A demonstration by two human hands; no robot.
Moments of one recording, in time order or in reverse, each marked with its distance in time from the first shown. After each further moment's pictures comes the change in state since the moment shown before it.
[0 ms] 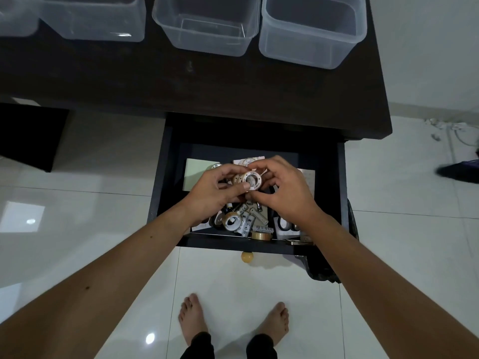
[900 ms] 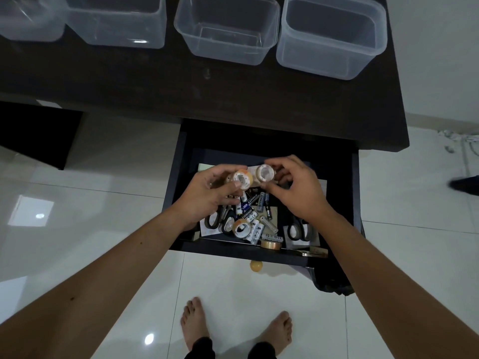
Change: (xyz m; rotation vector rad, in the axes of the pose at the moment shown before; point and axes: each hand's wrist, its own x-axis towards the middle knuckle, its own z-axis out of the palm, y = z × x) left_hand -0.009 0.006 -0.032 -0.043 0.049 0.005; right_hand 0.025 0.016 -0.005 -0.149 0.043 -0.008
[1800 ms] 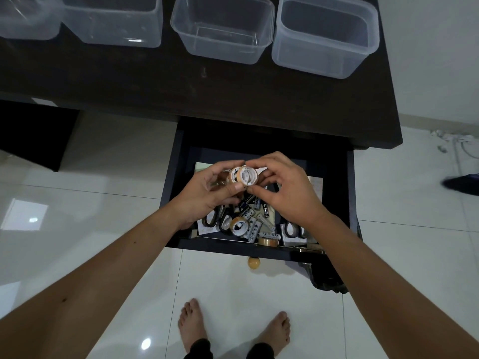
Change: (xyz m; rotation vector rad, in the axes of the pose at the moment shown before) left_hand -0.004 0.000 -0.002 -0.022 -0.109 0.041; right_hand -0.012 -0.042 0.001 0.159 -0.080 -0.096
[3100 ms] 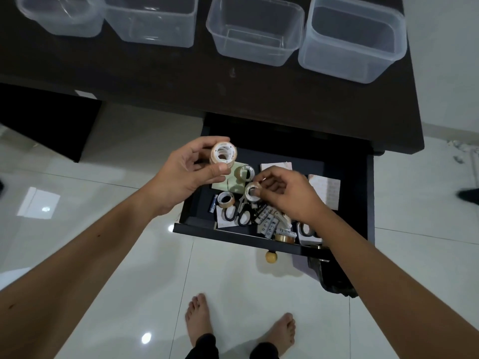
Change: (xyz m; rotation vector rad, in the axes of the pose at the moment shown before) left_hand -0.045 0.047 -0.052 0.036 0.125 0.099; right_hand 0.005 0.012 0.027 0.040 -0.137 0.242
